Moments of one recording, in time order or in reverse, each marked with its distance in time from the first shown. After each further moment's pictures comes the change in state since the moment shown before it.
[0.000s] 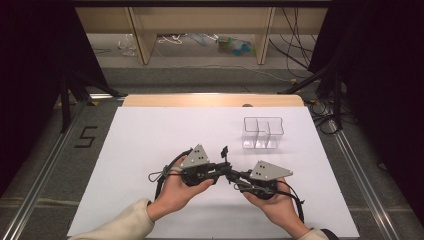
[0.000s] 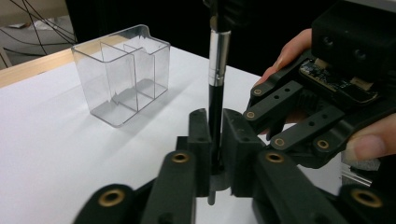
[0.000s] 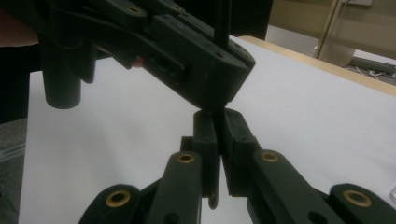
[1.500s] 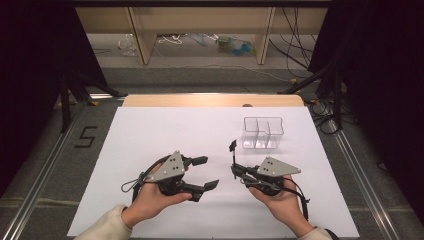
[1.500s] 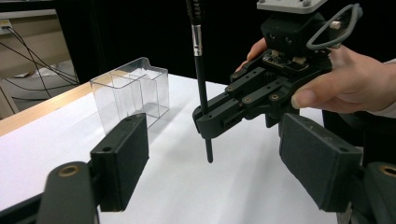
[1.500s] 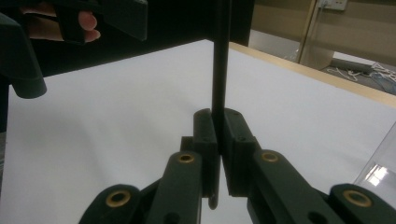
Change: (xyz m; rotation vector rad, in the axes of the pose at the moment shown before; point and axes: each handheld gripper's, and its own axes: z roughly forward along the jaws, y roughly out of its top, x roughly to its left) left arm 0.012 -0.013 -0.052 -0.123 -0.022 0.207; right arm -0.011 0.002 -0.010 -0.024 -0.058 0.023
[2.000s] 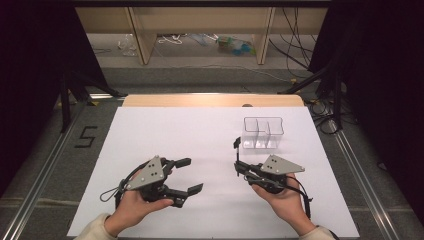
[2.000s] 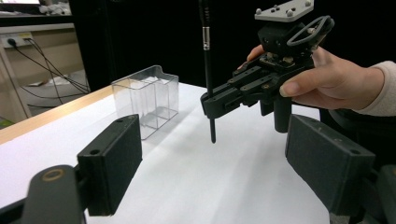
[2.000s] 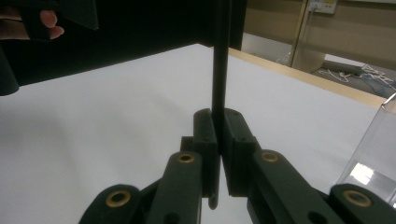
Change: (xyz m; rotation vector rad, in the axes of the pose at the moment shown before) left arm 0.005 -0.011 -0.044 -0.061 0.087 0.042; right arm -0.007 0.002 -0.005 -0.015 -0.022 0.007
